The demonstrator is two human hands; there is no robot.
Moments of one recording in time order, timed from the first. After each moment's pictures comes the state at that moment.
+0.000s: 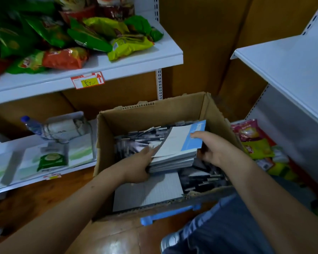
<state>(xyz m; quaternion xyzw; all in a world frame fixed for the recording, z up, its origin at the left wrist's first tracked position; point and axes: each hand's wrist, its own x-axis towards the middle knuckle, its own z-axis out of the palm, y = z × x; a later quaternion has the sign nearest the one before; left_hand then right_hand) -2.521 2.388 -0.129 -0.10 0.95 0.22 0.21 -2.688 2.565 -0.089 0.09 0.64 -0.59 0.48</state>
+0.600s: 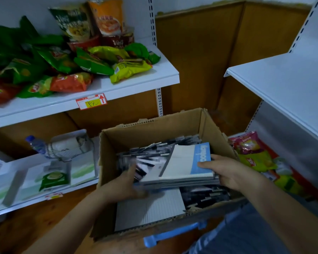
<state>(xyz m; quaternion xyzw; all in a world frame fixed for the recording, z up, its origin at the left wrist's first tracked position) -2.492 2.369 -0.125 -0.26 0.87 0.35 0.24 -2.690 2.601 -0.093 0.03 0.70 -0.51 0.49</state>
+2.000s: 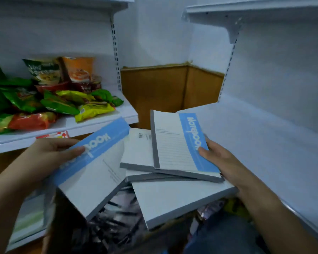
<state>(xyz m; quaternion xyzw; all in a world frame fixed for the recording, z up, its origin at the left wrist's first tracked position) -2.488 2.394 0.088 -0.27 0.81 0.48 -0.19 -2.702 2.707 0.040 -0.23 0.67 -0.66 0.26</state>
